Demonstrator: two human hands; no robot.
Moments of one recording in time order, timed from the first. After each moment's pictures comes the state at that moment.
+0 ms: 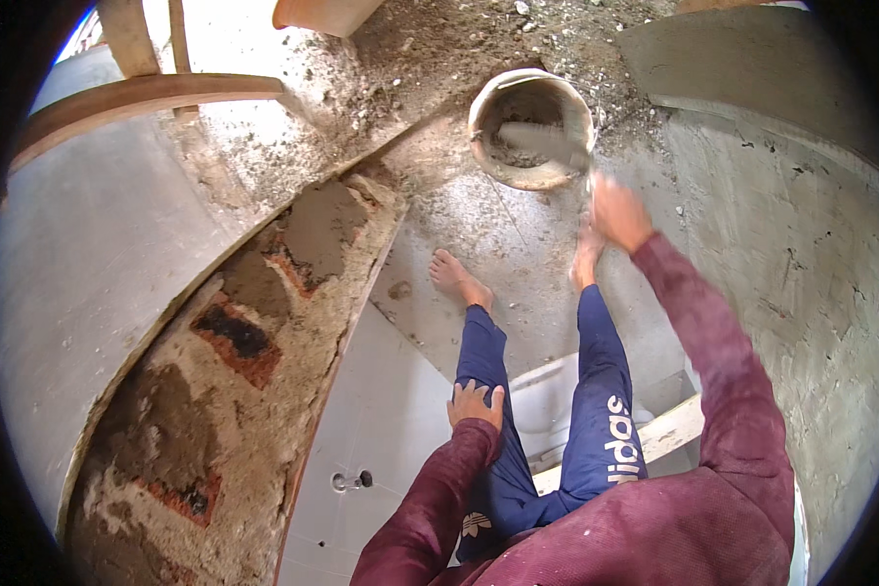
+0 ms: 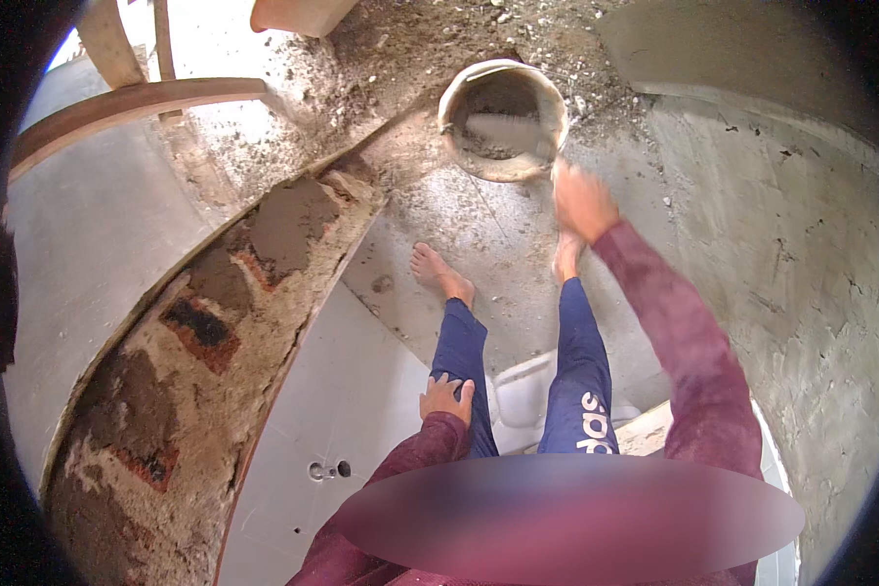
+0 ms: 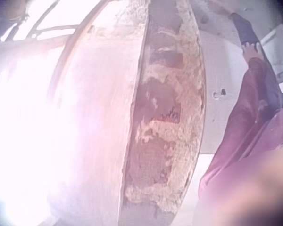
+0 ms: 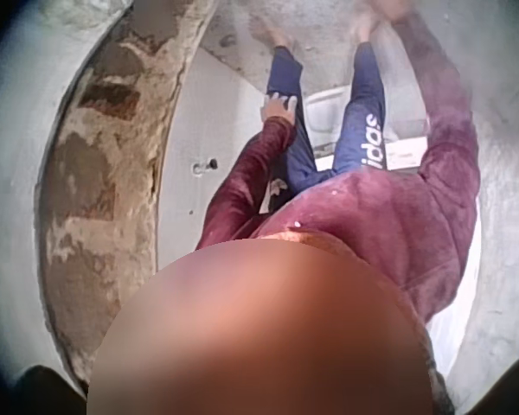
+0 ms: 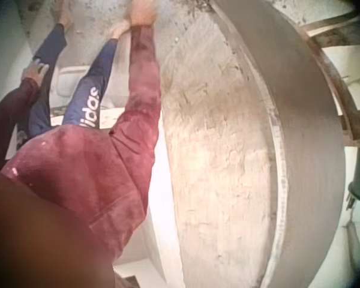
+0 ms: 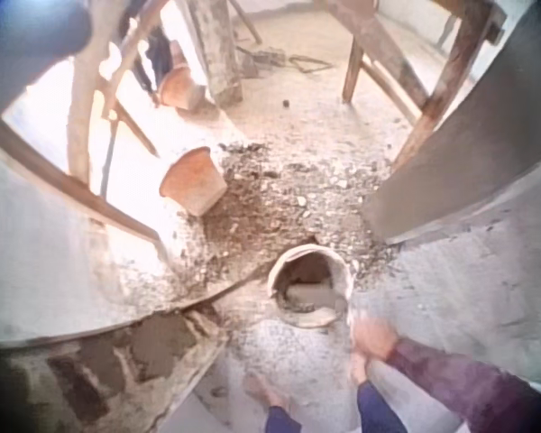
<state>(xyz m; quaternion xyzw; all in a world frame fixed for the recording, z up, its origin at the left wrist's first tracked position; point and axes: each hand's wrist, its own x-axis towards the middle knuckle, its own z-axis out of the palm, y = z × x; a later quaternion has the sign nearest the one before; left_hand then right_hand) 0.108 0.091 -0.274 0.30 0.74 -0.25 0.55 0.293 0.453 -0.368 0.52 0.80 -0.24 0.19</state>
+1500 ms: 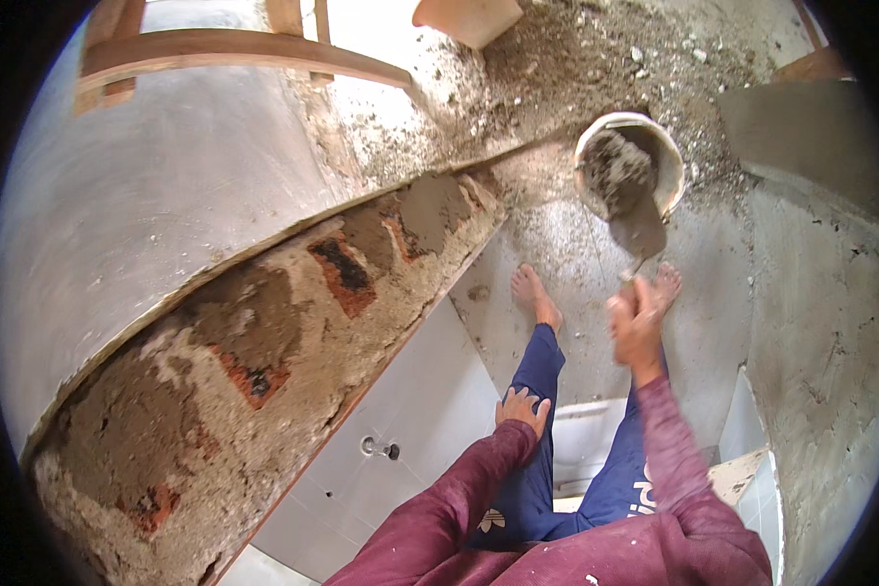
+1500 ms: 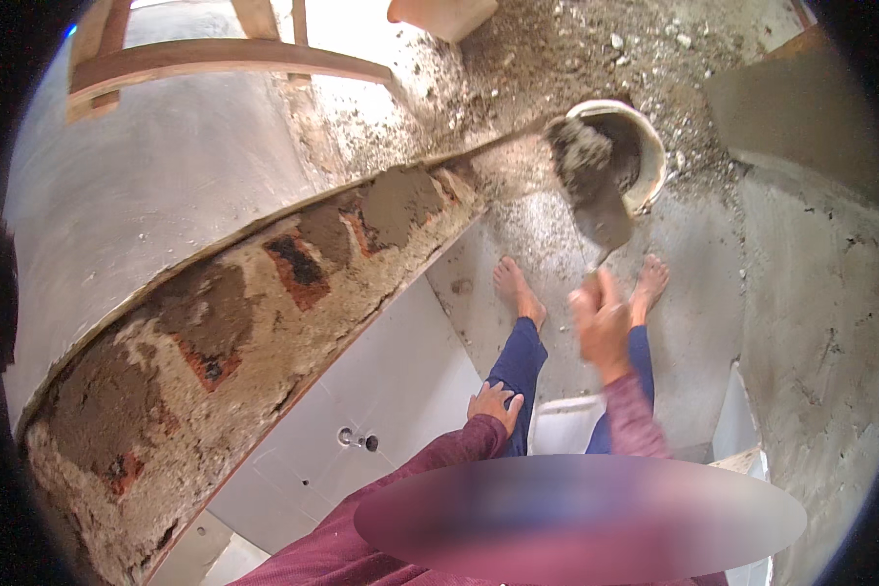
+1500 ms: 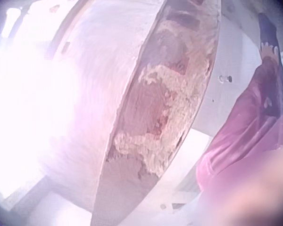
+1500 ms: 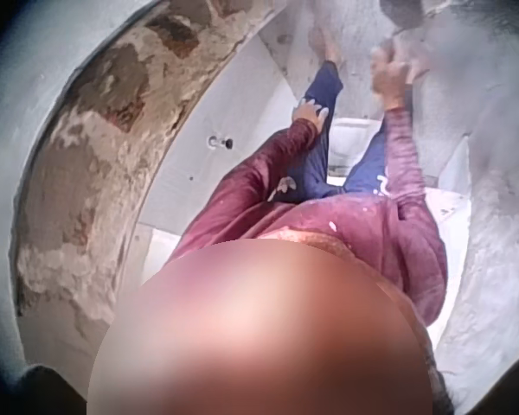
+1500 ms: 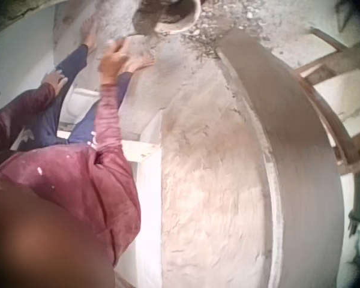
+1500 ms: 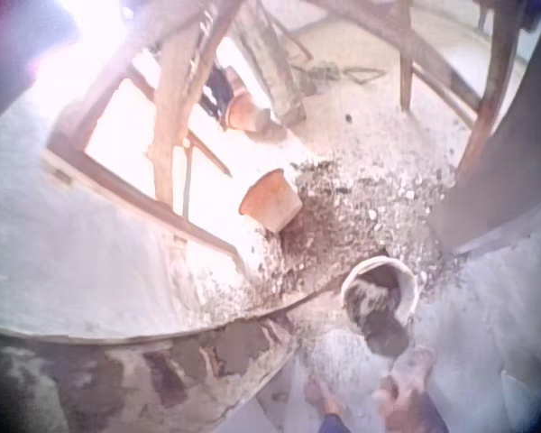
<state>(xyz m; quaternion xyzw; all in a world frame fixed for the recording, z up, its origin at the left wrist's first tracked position) 0.116 0.095 -0.267 0.32 0.73 -0.26 0.54 0.244 0.338 -0.294 0.64 0.50 -0.57 -0.11</state>
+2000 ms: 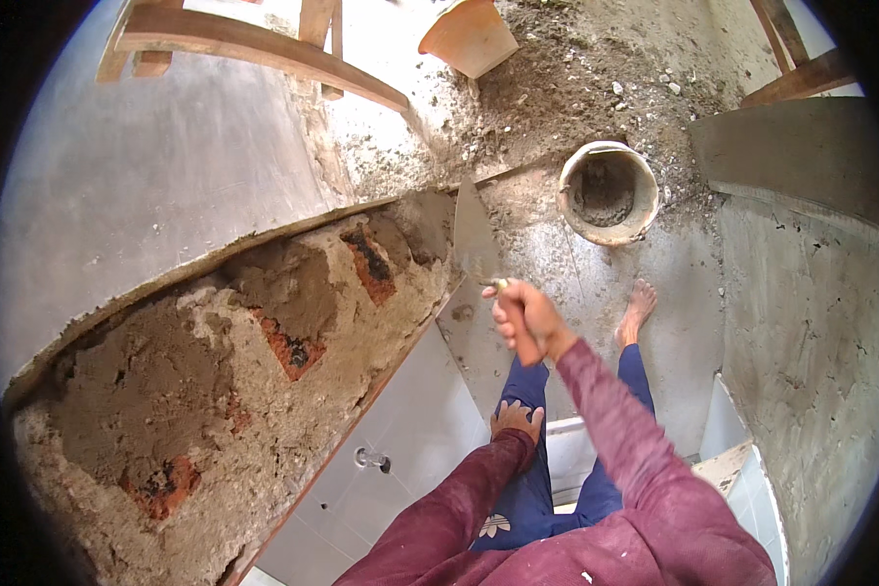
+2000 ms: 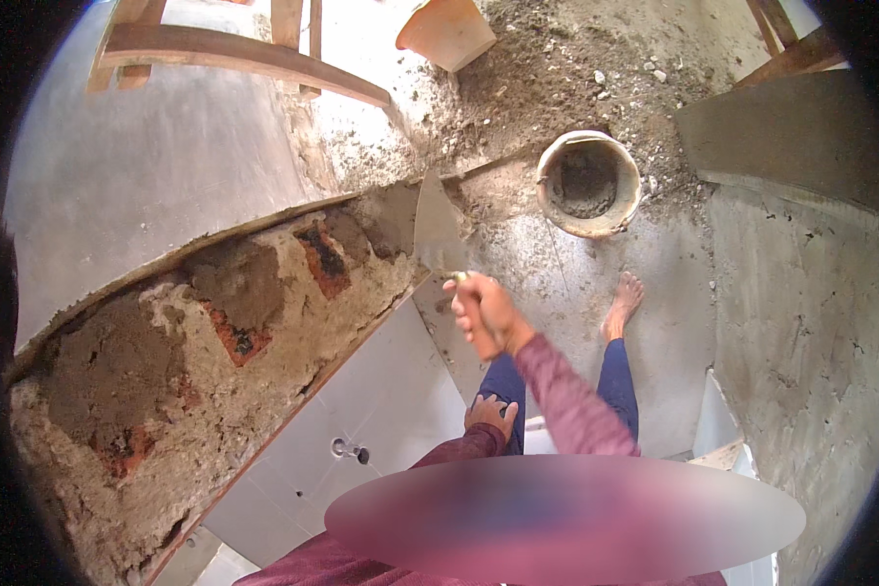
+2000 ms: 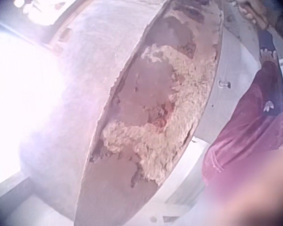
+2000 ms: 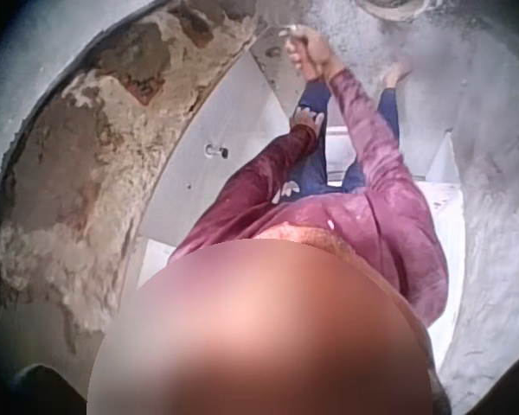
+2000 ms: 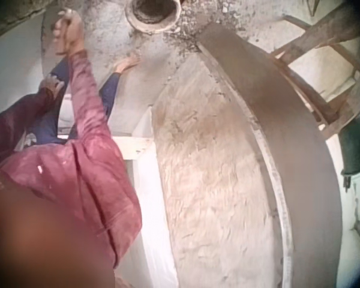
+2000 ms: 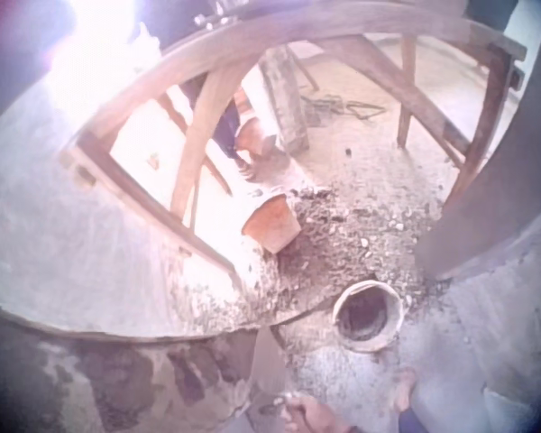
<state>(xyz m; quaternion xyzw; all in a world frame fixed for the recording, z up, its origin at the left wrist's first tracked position) 0.121 0.087 -0.268 0.32 0.74 -0.24 0.54 0.105 0.354 -0.245 0.39 0.03 -0.92 -0.04</state>
